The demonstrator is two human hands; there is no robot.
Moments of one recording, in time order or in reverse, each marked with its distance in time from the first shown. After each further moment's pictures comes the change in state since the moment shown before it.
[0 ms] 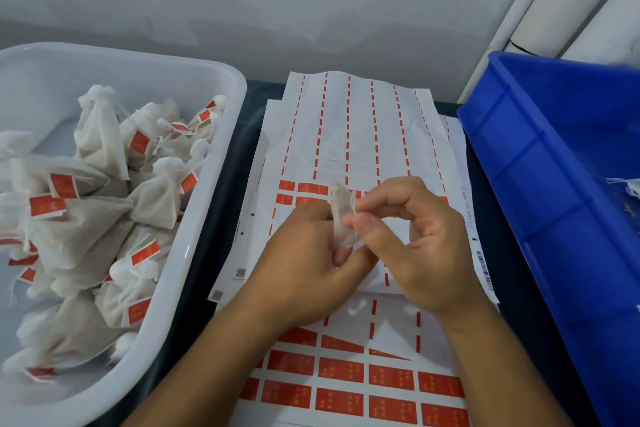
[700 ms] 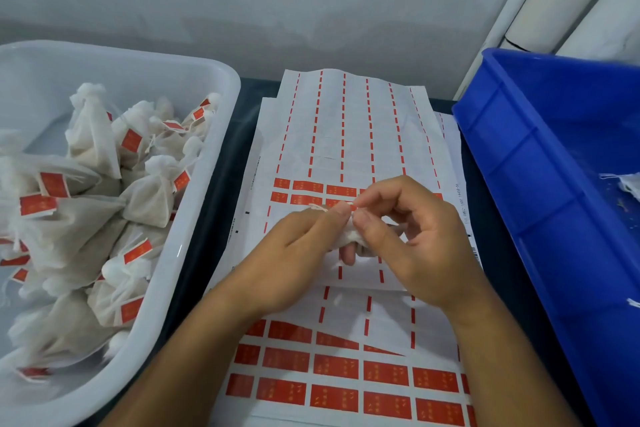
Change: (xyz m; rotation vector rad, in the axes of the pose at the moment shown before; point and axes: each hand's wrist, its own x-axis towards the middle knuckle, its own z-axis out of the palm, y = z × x) left_hand 0.002 0.004 -0.017 -0.395 -0.151 -0.126; right_hand 0.001 0.003 -0.013 -0.071 -0.119 0.069
